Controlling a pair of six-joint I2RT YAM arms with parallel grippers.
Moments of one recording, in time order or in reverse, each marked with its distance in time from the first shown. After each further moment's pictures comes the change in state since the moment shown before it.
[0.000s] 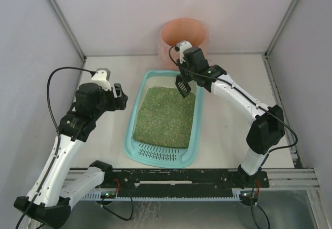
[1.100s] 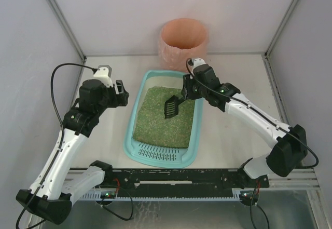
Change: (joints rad) left arm 0.006 0.059 -0.002 0.057 -0.024 -0.012; right arm 0.010 -0.277 -0.336 0.019 -0.115 0.365
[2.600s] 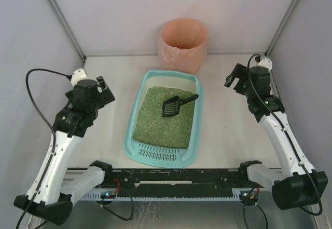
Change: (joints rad) left arm 0.021 0.010 0.120 -0.267 -0.436 -0.294; right arm -0.510 -0.369 -0.230 0.051 0.106 0.090
